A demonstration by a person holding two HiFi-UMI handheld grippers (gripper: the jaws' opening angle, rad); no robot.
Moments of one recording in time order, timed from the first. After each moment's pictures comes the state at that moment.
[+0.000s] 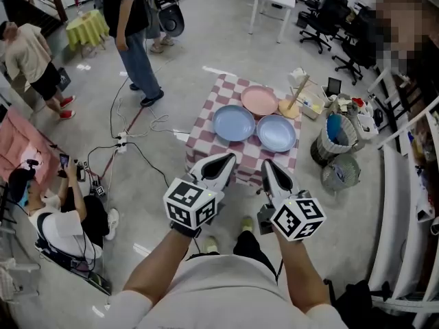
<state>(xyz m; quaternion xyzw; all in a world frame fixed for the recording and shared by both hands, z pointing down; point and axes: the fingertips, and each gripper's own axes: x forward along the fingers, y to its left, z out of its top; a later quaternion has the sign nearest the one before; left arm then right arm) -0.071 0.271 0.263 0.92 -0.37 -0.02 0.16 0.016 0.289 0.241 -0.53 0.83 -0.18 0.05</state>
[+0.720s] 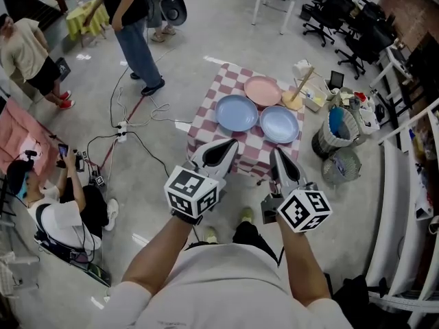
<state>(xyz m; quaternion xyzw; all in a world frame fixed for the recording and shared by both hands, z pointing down) -0.079 0.263 0.259 0.92 -0.37 -0.04 0.13 0.025 0.285 0.238 -0.54 0.82 -0.18 0.09</state>
